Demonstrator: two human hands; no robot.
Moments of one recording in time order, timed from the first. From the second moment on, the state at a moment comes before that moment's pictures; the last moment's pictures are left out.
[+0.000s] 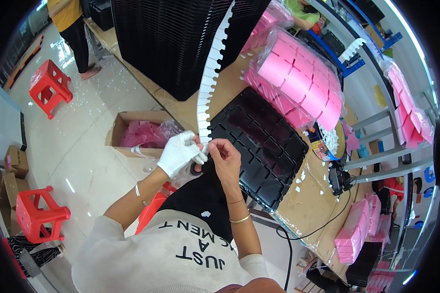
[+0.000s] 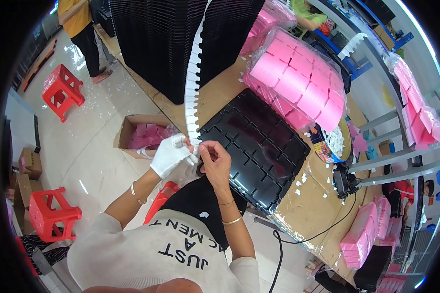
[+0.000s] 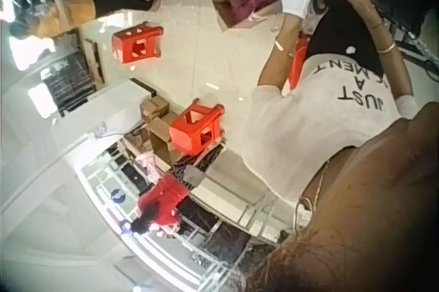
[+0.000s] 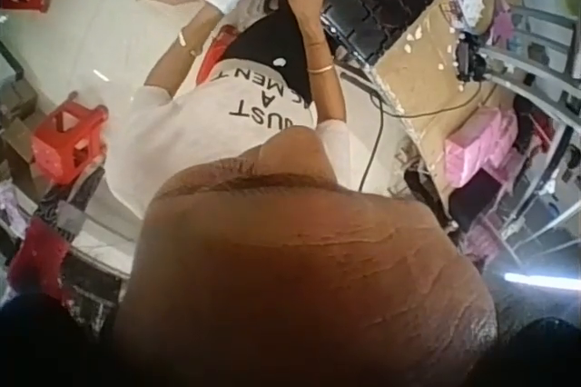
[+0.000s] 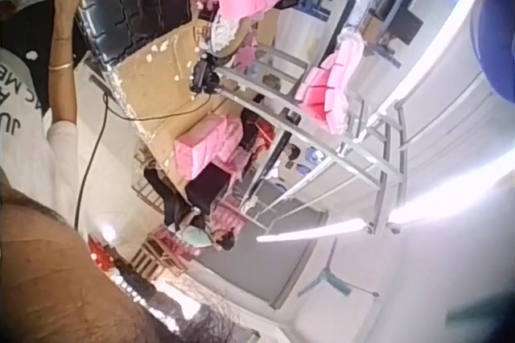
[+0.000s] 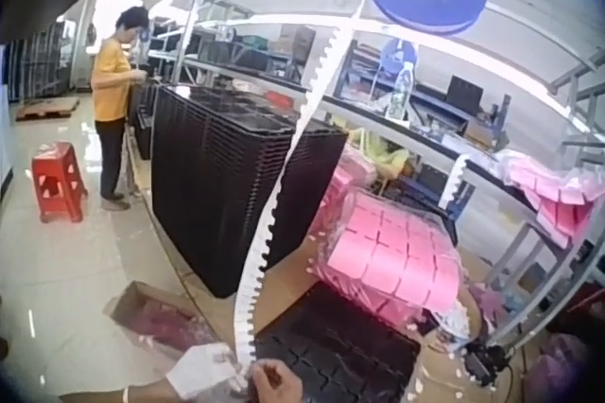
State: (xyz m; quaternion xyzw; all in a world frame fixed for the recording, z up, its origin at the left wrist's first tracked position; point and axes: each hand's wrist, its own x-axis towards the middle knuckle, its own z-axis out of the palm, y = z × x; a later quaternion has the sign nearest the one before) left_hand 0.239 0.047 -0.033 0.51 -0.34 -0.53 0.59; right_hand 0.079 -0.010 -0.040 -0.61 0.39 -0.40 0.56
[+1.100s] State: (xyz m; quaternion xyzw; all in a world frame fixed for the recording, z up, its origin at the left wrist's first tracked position) left_hand 0.243 0.037 -0.070 0.64 -0.22 -0.54 0.50; right_hand 0.041 -0.294 -0.073 -0.87 0.40 -0.29 0.02
